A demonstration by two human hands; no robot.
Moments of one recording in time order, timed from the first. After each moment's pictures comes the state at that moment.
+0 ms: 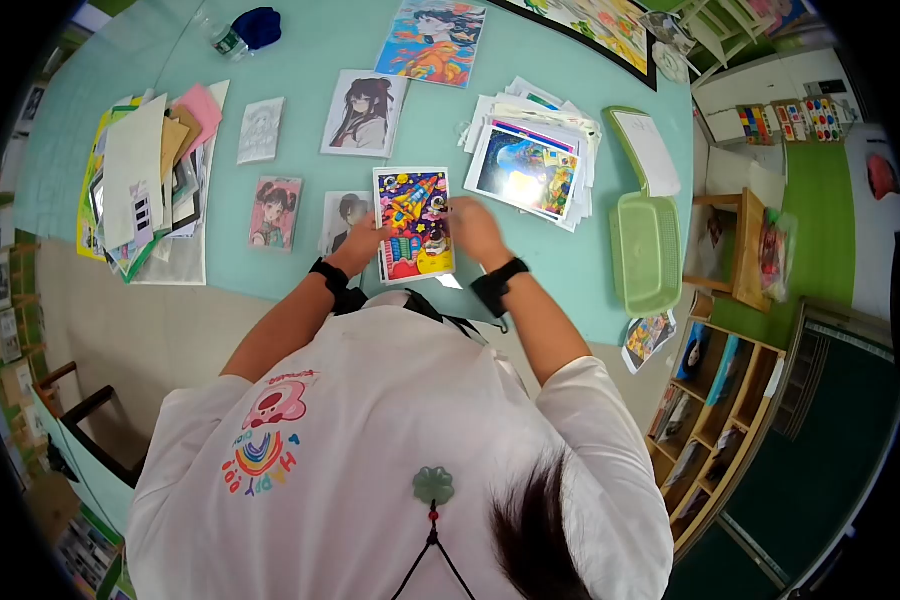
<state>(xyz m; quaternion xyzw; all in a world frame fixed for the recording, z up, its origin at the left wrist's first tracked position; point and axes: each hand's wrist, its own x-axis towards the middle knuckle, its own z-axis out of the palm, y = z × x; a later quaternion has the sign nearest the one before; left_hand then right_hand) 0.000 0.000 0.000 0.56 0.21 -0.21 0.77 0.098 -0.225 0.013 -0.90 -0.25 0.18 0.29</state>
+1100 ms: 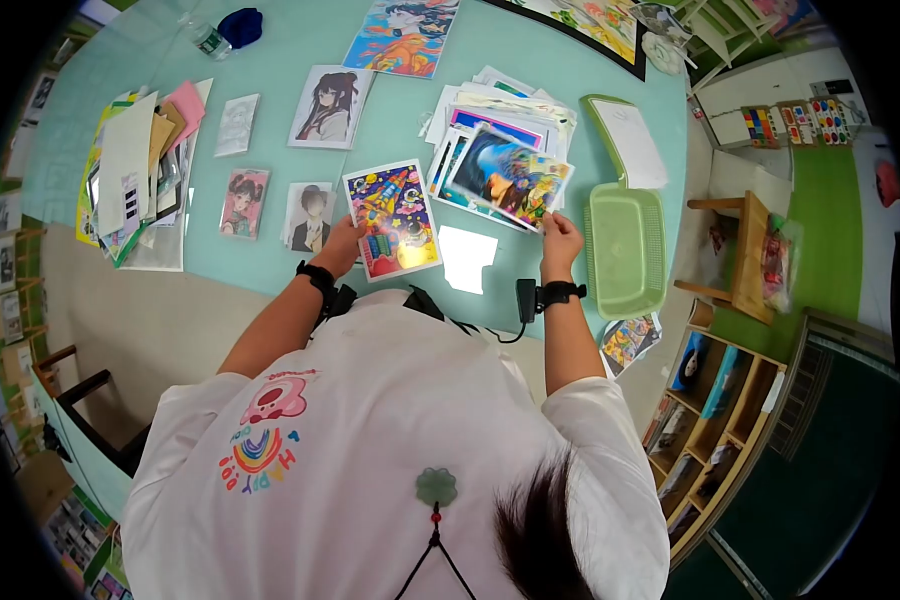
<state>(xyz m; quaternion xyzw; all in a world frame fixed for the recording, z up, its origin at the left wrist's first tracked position) -0.003 -0.059 -0.035 0.45 0.33 -0.14 0.82 0.127 -0.434 -0.012 -0.77 0.19 -0.06 0.60</state>
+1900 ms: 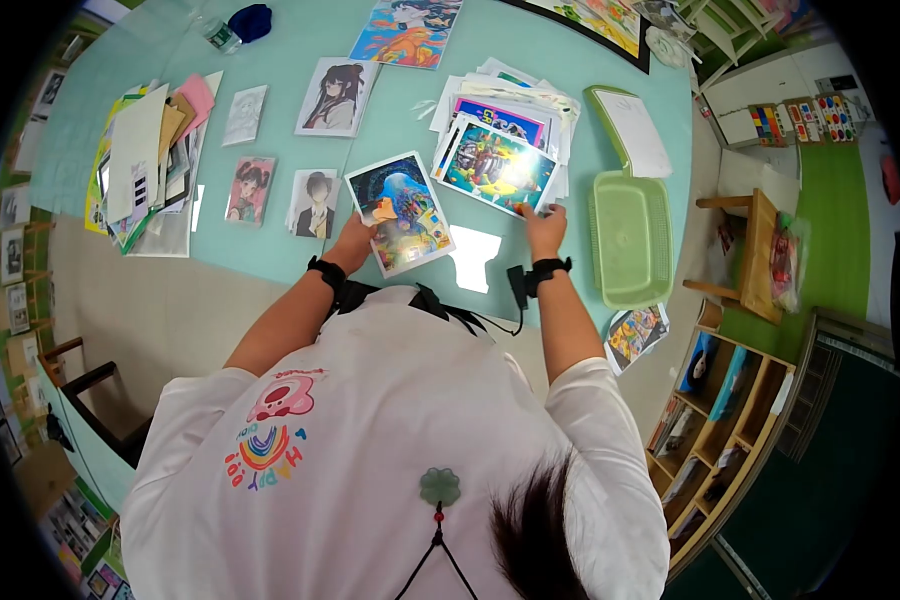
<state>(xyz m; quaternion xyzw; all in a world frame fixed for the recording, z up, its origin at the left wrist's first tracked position) -0.018 -0.089 -0.013 0.49 0.36 -0.15 0.78 0.119 -0.416 -0.036 -0.90 0.15 -0.02 0.41</state>
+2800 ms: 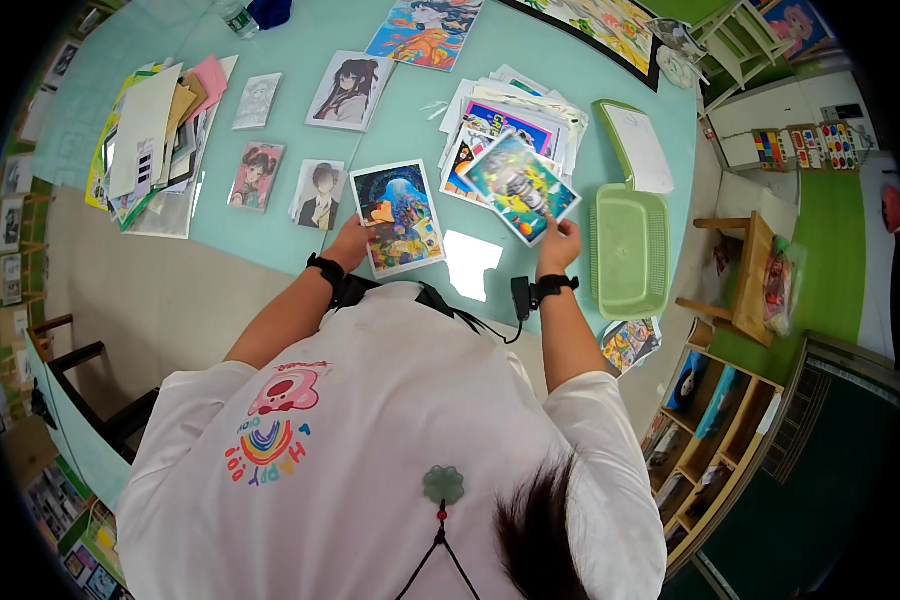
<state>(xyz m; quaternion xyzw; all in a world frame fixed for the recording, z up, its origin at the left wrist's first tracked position) -0.036 -0.087 -0.014 0.47 0.33 -0.13 0.81 0.109 -0.432 -0.027 -0.86 0.18 -0.13 0.46</state>
